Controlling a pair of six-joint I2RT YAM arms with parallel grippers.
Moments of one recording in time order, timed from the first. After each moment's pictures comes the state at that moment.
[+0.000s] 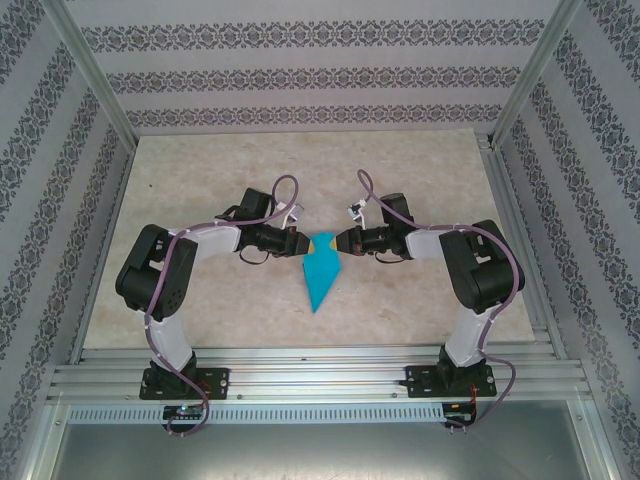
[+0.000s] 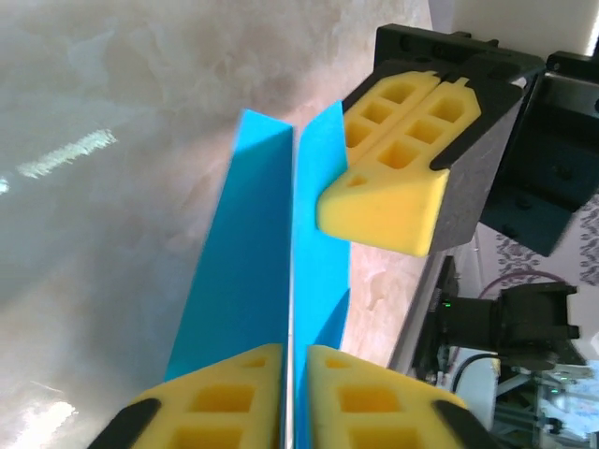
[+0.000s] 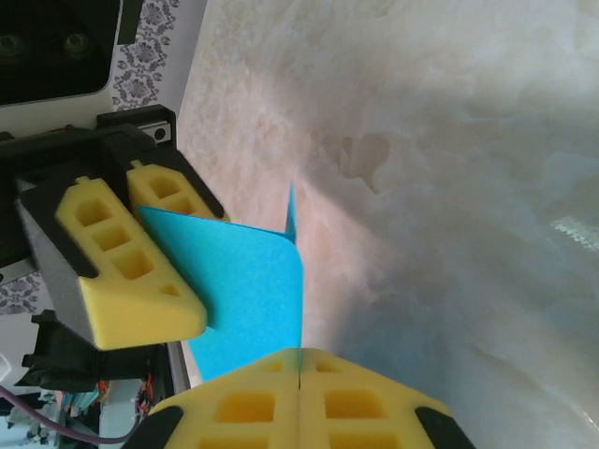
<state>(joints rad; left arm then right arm) -0.41 1.83 1.02 -0.13 0.93 -0.41 0.33 1.84 0.85 0.21 -1.00 0.43</state>
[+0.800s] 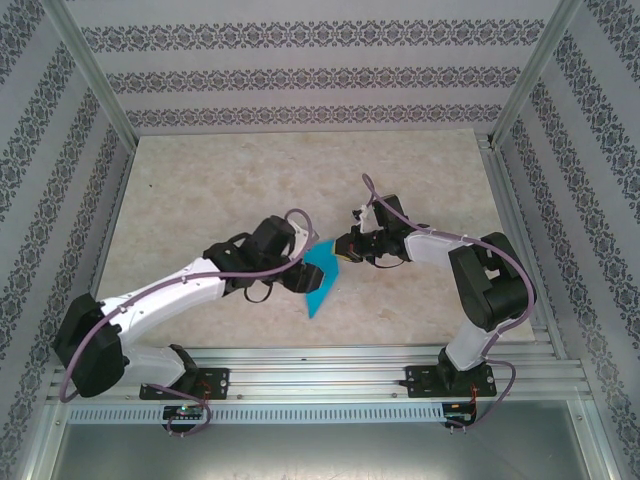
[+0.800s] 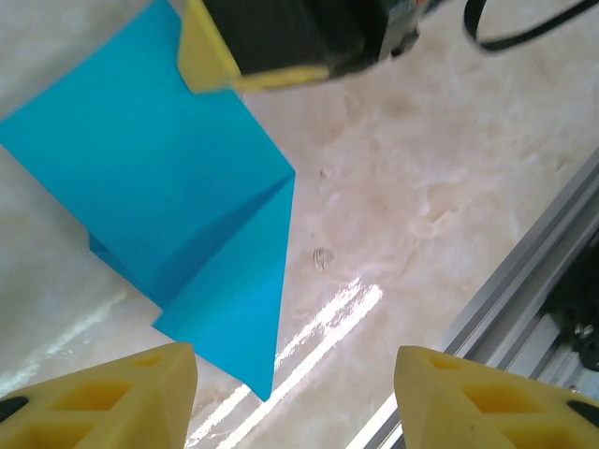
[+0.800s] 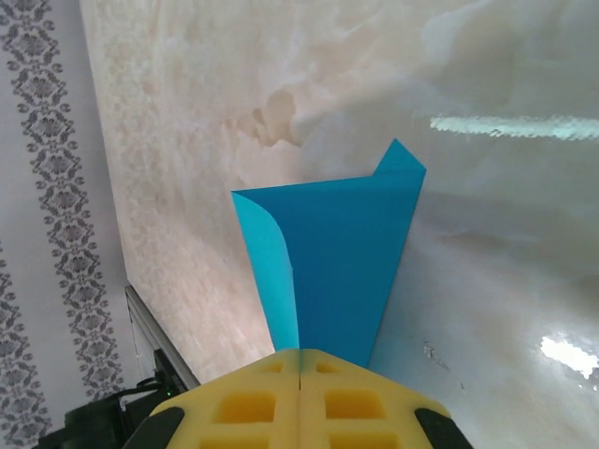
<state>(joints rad) -0.85 1.35 0.95 -0.50 0.20 -0.38 0.40 1.72 0.87 -0.07 -0.75 0.72</state>
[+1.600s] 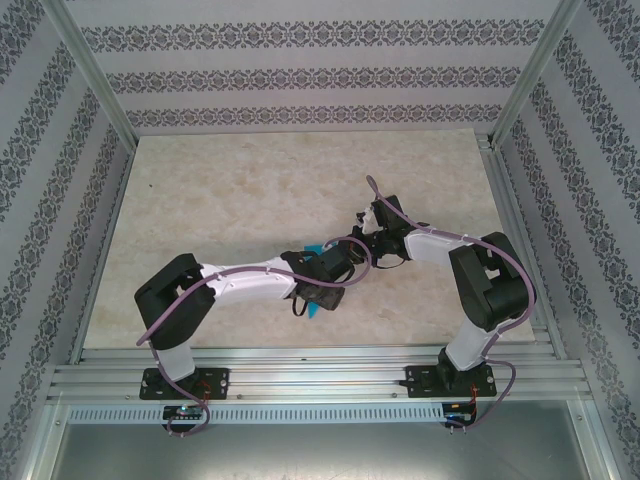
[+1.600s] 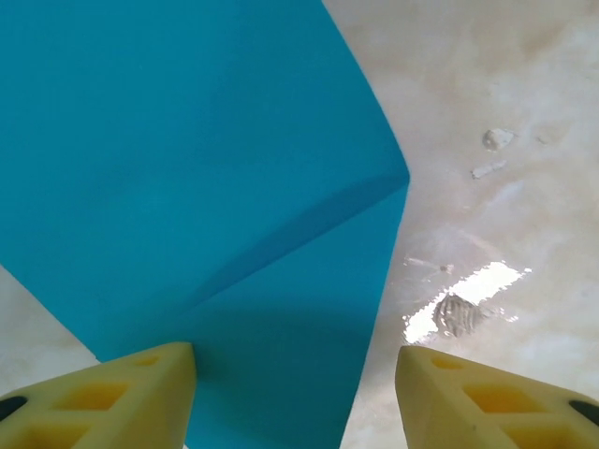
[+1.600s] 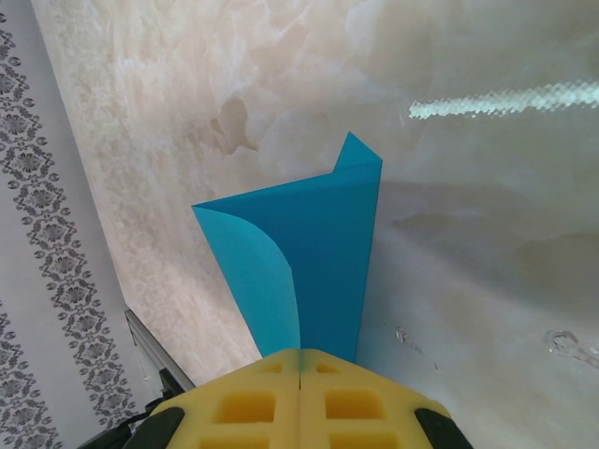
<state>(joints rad) -1.02 1.79 1.14 -0.56 -0.14 -0.50 0.40 1.72 0.88 -0.13 -0.71 0.79</state>
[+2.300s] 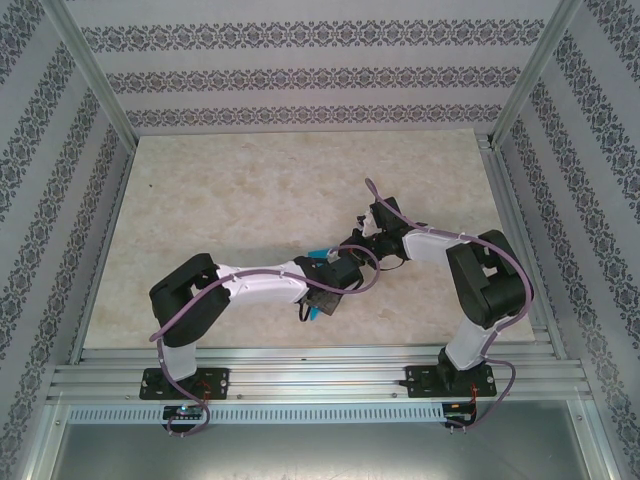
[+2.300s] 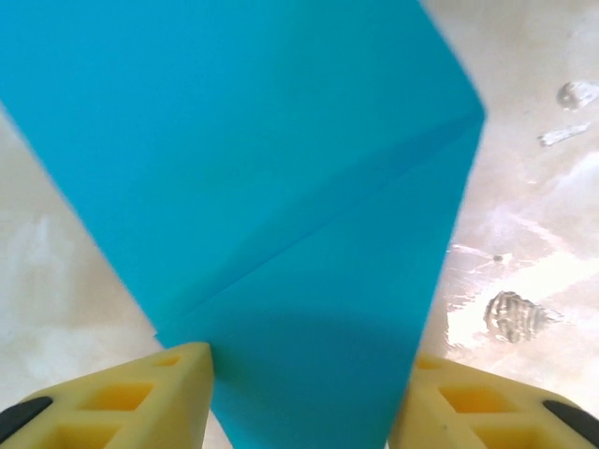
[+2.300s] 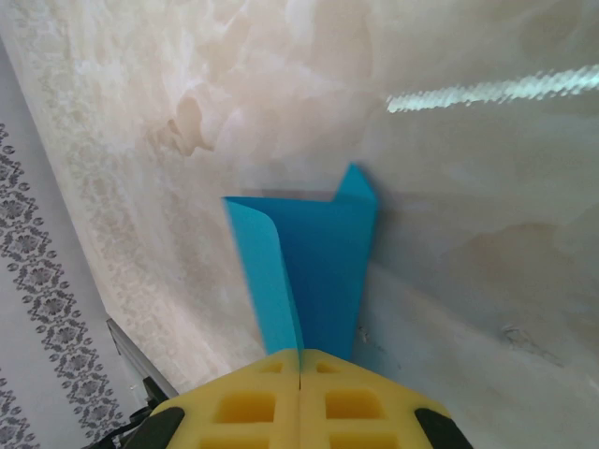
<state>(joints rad) -1.07 1.86 1.19 -0.65 -0.24 -0.53 0.41 1.74 0.88 -0.16 -0.67 0.79</state>
